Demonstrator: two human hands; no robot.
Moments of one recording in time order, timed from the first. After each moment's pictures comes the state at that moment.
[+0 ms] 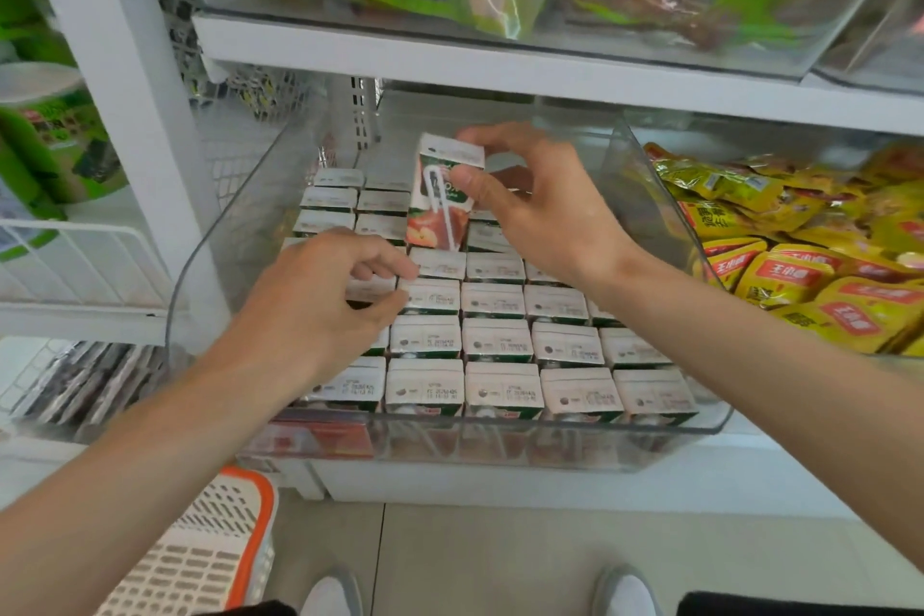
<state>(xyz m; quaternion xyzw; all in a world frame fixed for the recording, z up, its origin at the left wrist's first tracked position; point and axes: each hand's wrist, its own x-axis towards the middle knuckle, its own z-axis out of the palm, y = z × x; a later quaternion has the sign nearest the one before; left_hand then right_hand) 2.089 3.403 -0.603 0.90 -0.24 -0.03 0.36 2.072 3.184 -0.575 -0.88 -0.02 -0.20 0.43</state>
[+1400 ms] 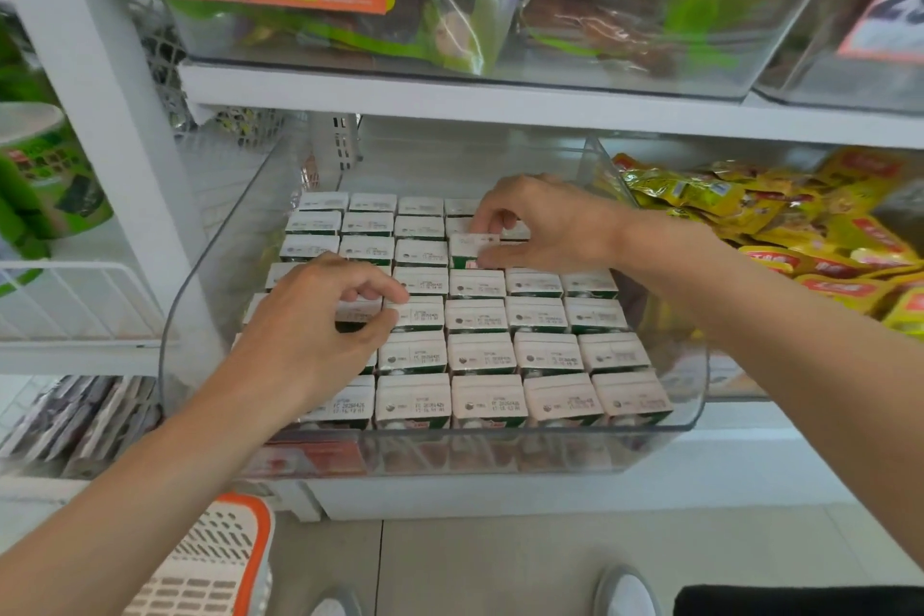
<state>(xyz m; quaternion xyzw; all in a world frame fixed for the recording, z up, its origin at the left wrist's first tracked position) 2.087 3.403 -0.606 0.88 -0.27 -0.04 0.38 2.080 3.136 -0.555 -0.99 -0.07 0.03 0.08</state>
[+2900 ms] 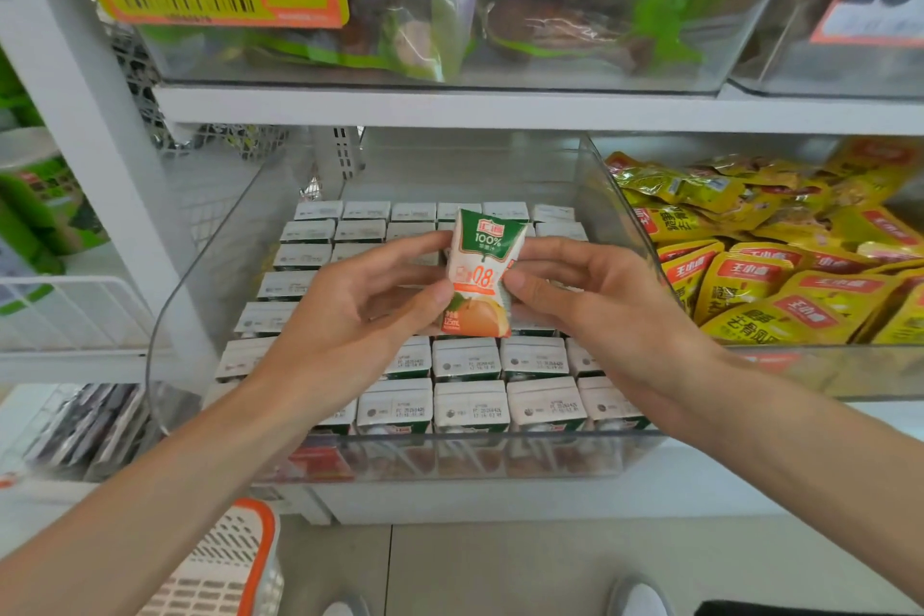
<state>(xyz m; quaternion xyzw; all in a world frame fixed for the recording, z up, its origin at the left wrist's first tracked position) 2.064 3.370 -0.594 0.73 -0.29 -0.14 0.61 1.980 3.164 -0.585 -0.69 0.14 -0.07 0.70</state>
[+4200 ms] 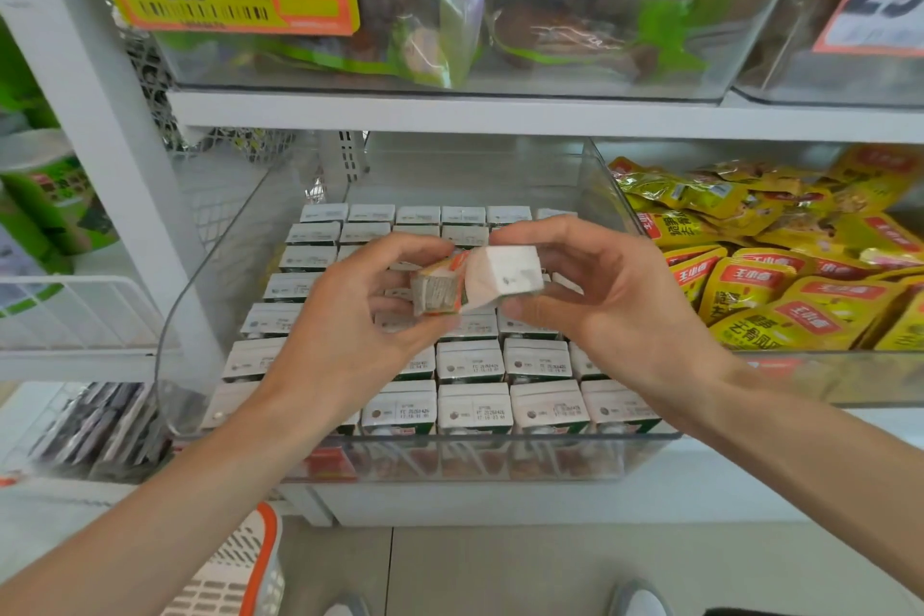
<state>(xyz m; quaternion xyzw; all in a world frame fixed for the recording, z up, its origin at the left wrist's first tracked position) 2.069 3.368 -0.601 0.77 -0.32 -0.03 0.55 1.976 3.162 -0.580 -0.77 -0.02 -0.15 0.63</state>
